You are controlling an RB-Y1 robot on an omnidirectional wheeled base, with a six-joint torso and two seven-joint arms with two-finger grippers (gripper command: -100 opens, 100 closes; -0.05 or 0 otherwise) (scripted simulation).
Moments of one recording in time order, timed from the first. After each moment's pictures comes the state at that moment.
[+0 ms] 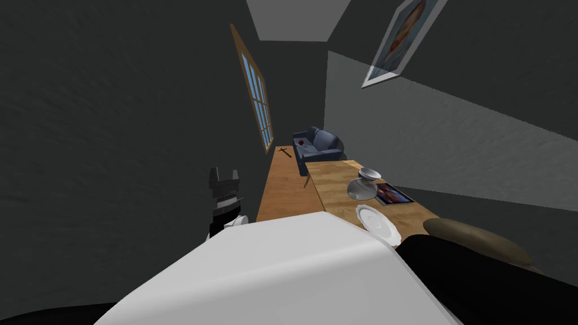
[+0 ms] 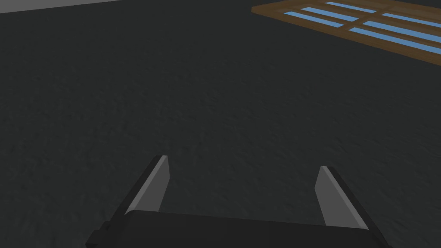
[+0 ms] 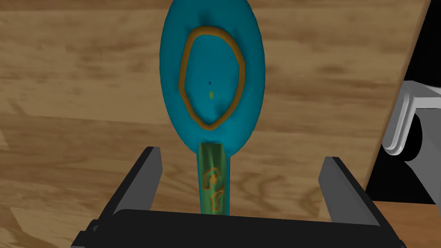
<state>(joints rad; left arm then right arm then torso) 0.54 -0.03 -0.04 -2.22 0.03 -0.54 0.16 1.21 -0.97 0.49 -1.47 0.18 0.09 0.58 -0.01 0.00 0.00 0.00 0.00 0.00</state>
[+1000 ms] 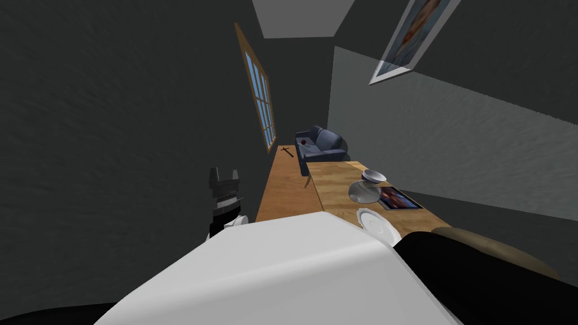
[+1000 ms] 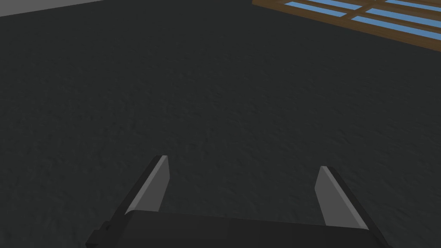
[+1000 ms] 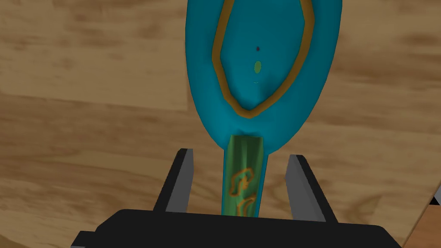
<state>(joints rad) 0.54 -0.04 -0.04 -2.22 0.03 -0.54 0.16 1.11 -0.89 0.53 -1.37 0.21 0.10 0.57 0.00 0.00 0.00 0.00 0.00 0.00</state>
